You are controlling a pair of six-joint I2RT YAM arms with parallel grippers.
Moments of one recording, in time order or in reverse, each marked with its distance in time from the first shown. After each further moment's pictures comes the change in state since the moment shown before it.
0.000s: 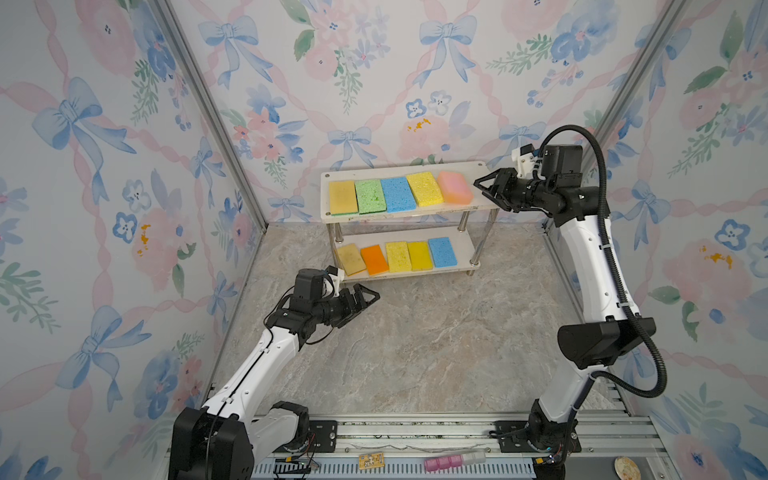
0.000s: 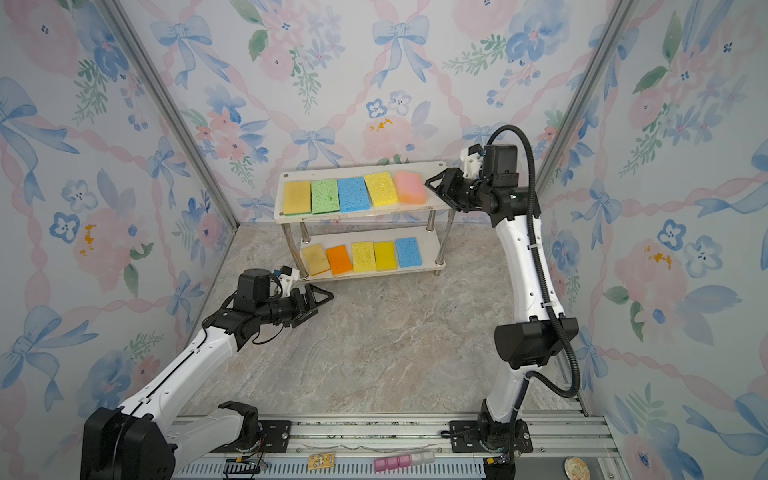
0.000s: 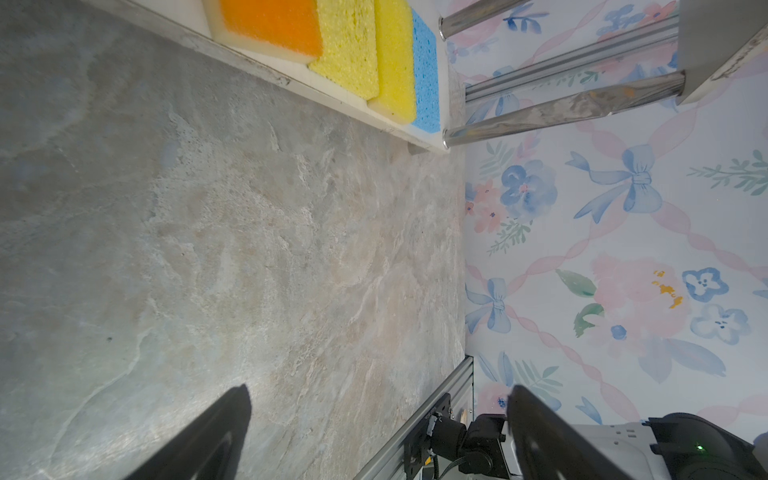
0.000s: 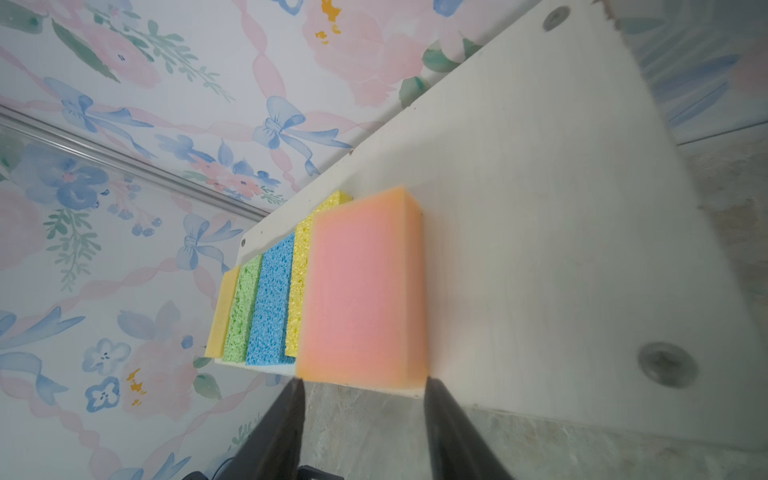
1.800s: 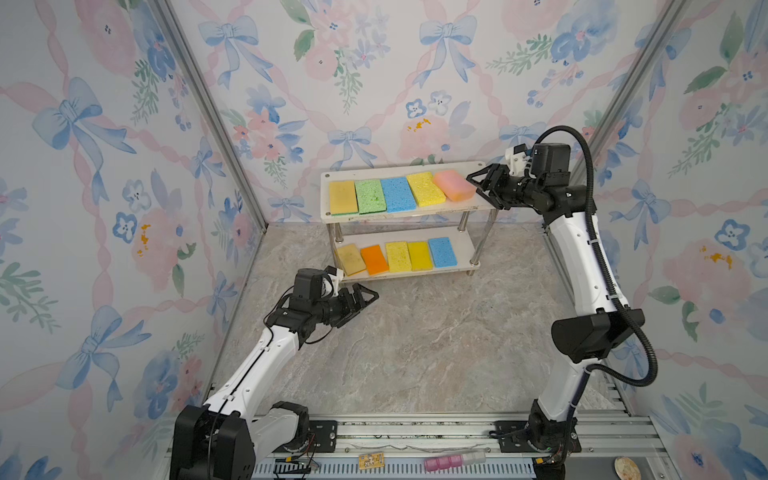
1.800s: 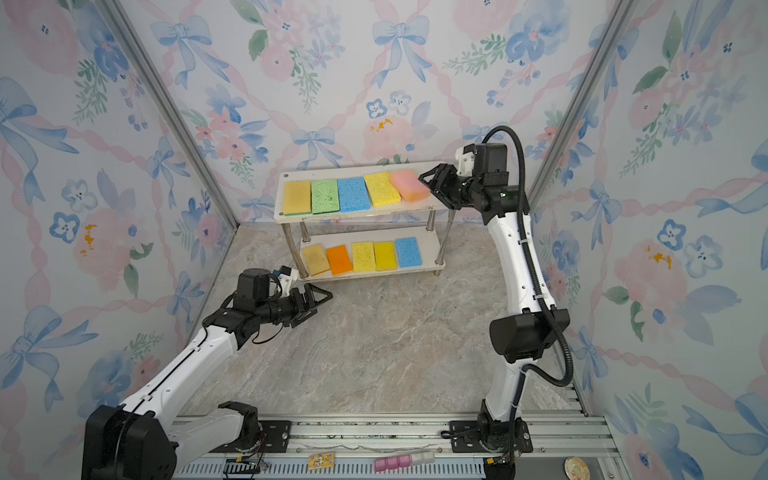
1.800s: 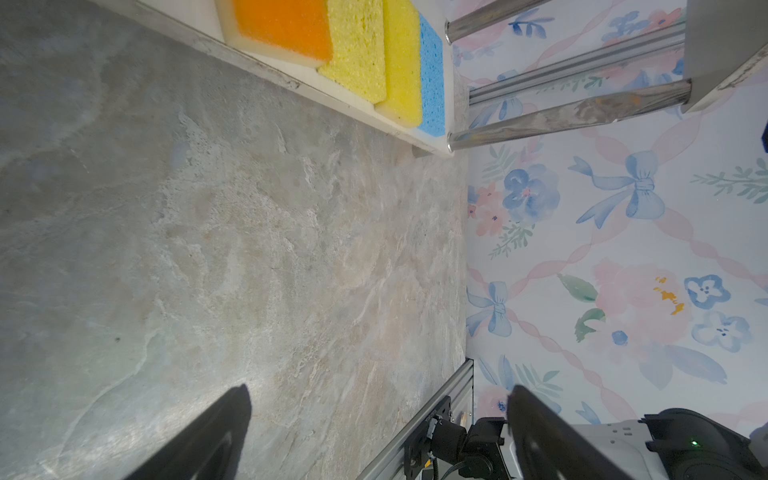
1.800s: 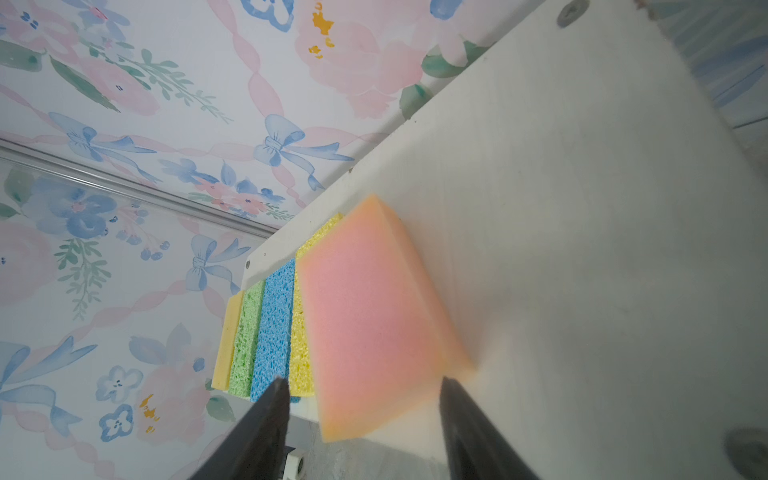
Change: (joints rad) left arm 0.013 0.011 0.000 0.000 0.003 0.000; right arm 0.028 0.063 0.029 0.060 0.020 0.080
